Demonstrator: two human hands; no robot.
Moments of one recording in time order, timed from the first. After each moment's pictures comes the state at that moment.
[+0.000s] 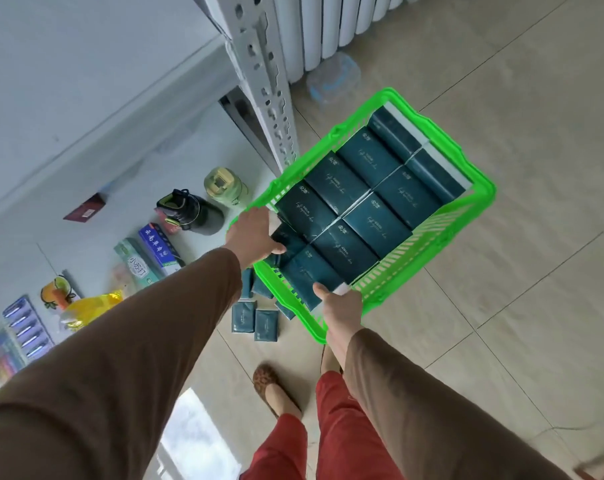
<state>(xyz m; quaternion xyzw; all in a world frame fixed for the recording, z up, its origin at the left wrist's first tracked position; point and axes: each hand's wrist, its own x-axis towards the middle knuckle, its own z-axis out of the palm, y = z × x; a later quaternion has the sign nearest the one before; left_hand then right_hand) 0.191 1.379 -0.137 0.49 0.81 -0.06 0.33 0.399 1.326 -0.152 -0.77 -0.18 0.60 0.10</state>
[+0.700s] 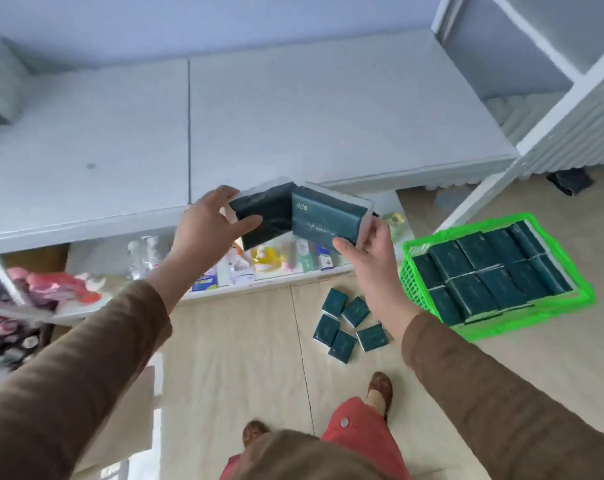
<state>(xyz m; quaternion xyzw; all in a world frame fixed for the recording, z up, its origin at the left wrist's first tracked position) -0.020 0.905 0.188 0.28 0.90 0.31 0.10 0.187 1.083 0.147 -0.35 -0.60 0.68 0.24</state>
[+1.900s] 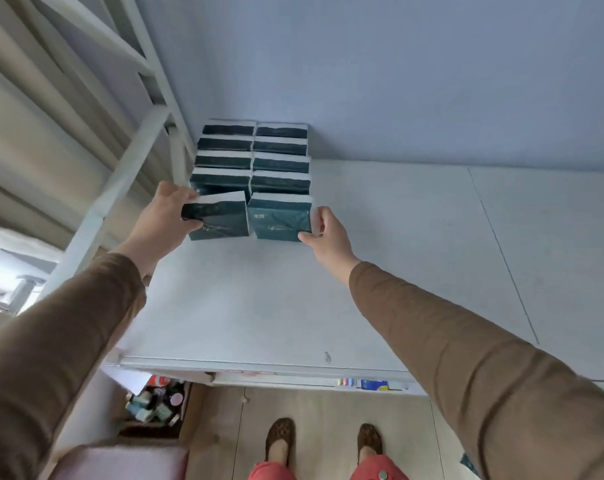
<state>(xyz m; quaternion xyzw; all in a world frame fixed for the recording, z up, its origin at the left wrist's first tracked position) -0.624 0.464 0.199 0.21 0.96 0.19 0.01 -0.473 0.736 0.161 -0.24 -0.82 0.52 0.07</state>
